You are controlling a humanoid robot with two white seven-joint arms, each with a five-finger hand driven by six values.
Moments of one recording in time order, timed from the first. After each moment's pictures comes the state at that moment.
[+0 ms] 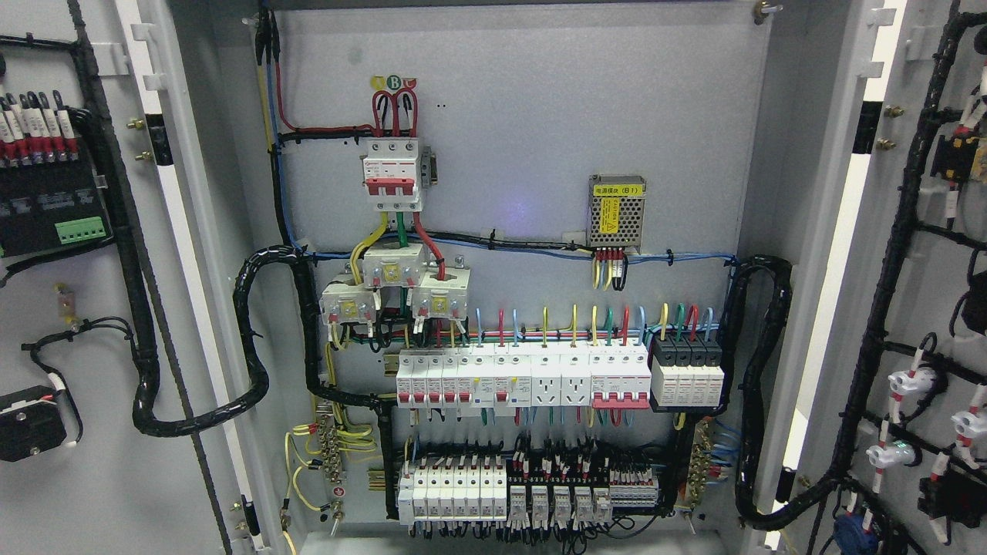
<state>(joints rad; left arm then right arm) 0.20 0.07 -0.03 -0.15 -0.03 0.06 -0.16 0.20 -0.08 0.38 -0.14 -0.33 -0.10 0.13</state>
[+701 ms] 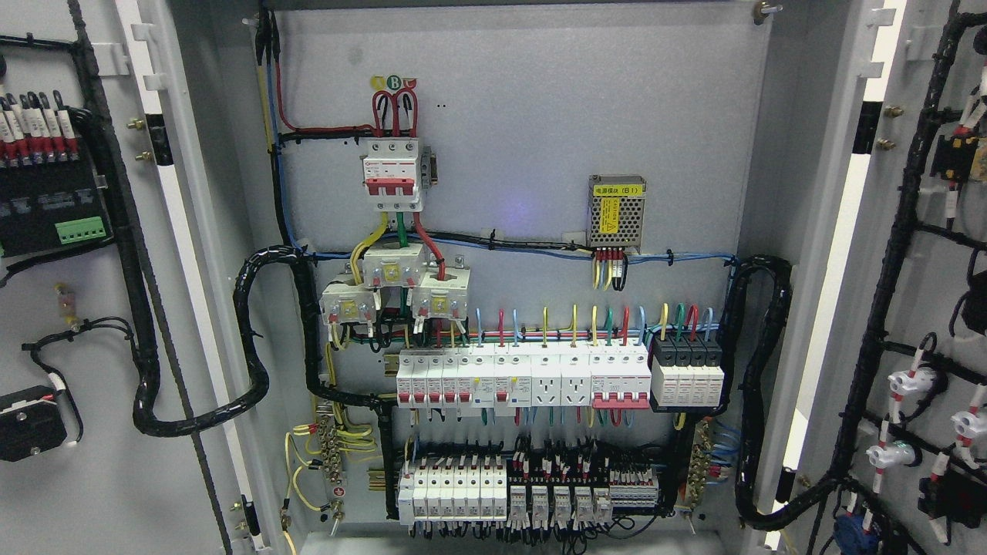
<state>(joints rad) 0.20 0.03 0.02 -0.13 0.00 0.04 -0.17 0.19 -0.02 0.38 -0.06 -0.23 -0.04 0.12</state>
